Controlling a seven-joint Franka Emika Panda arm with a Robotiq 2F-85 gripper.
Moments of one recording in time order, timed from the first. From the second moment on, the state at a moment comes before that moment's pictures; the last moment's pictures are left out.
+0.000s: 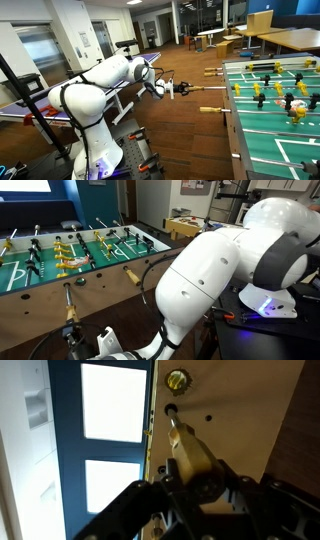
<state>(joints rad) 0.65 1.38 0.10 -1.03 -1.73 1.67 0.70</state>
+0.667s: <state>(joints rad) 0.65 1.37 0.10 -1.03 -1.73 1.67 0.38</state>
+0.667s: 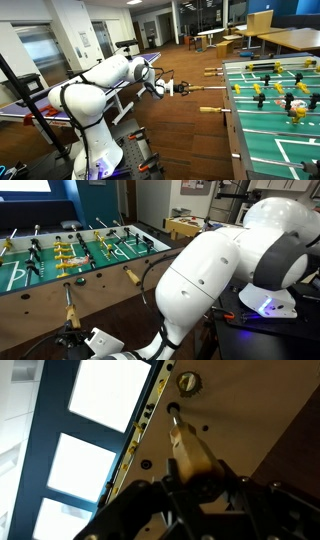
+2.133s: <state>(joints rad) 0.66 1.38 0.09 -1.02 -1.70 1.67 -0.27</state>
